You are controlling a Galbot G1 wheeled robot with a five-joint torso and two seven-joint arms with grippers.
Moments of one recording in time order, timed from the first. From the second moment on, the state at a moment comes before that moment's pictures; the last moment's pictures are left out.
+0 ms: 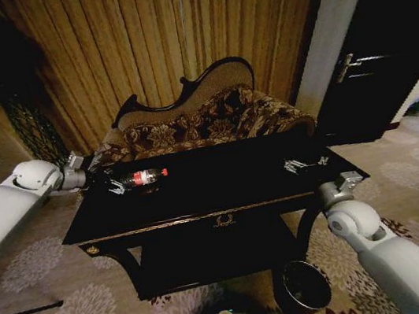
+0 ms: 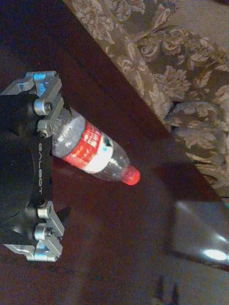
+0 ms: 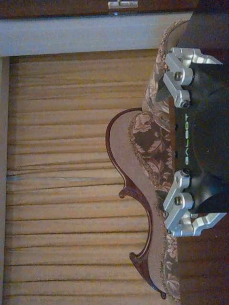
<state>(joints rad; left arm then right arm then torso) -0.04 -0.44 0.53 -1.33 -0.75 0.43 0.93 -1.31 0.92 0.60 2.04 0.68 -0.11 0.26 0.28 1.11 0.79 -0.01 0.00</state>
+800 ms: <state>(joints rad) -0.16 -0.48 0.63 -1.17 -0.56 0.33 1.02 -1.31 0.93 0.59 2.03 0.67 -0.10 0.26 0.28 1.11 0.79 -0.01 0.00</state>
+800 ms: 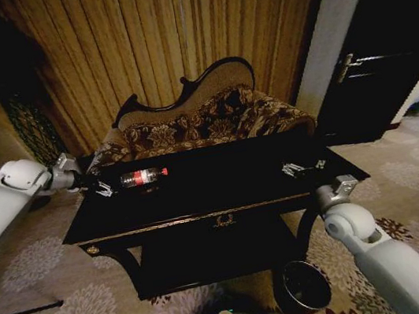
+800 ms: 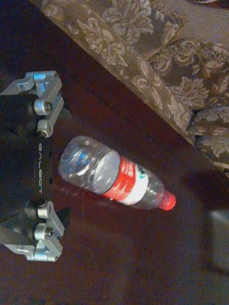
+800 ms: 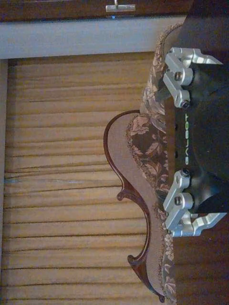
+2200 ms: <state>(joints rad) -0.13 -0.47 0.66 -1.17 -0.64 0.32 1.05 -1.29 0.90 0.60 2.01 0.67 -0.08 0.26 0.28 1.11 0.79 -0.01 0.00</state>
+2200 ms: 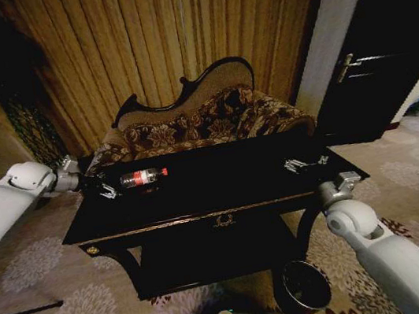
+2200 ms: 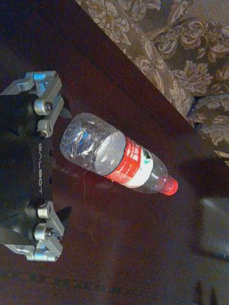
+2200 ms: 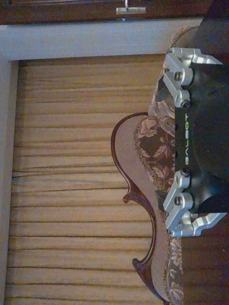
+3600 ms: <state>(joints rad) -0.08 -0.44 0.59 -1.38 -0.71 0.35 1.03 -1.28 0.87 0.60 2.02 0.69 -0.09 0.26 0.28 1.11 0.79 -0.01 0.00</state>
